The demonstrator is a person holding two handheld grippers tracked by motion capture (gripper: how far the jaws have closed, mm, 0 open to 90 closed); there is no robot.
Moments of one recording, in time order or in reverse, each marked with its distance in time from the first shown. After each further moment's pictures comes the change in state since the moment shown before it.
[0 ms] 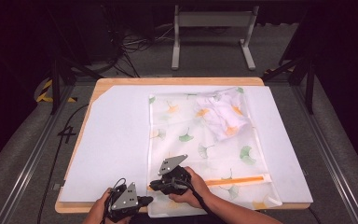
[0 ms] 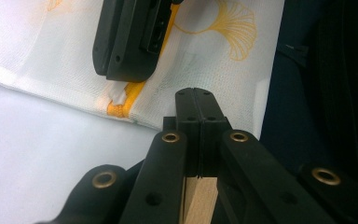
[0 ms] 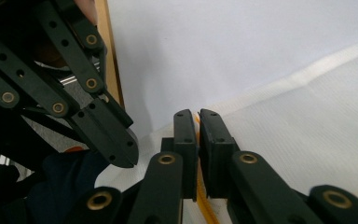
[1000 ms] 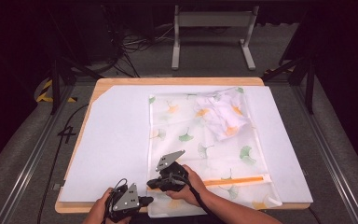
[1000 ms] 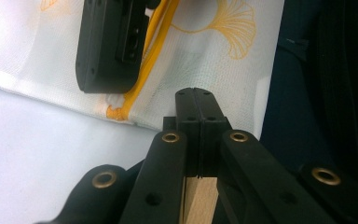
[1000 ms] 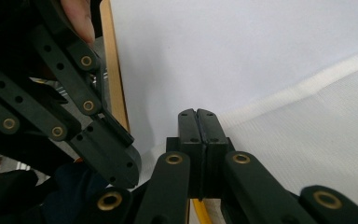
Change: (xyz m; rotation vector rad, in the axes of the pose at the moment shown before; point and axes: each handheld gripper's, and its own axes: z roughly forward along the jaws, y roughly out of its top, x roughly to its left) left arm -0.001 0.003 0.000 0.025 0.008 0.024; right arm -0.009 0.007 0.005 0.007 0.059 0.057
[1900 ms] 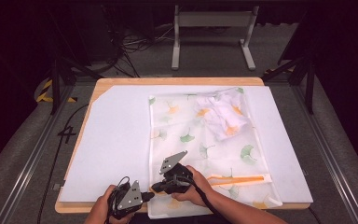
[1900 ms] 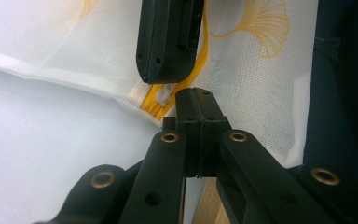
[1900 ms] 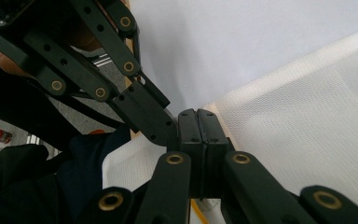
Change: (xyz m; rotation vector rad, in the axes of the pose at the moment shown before) left arm 0.003 0.006 0.005 0.016 0.075 0.027; right arm 0.004 -0.005 -0.012 0.062 0.026 -0.049
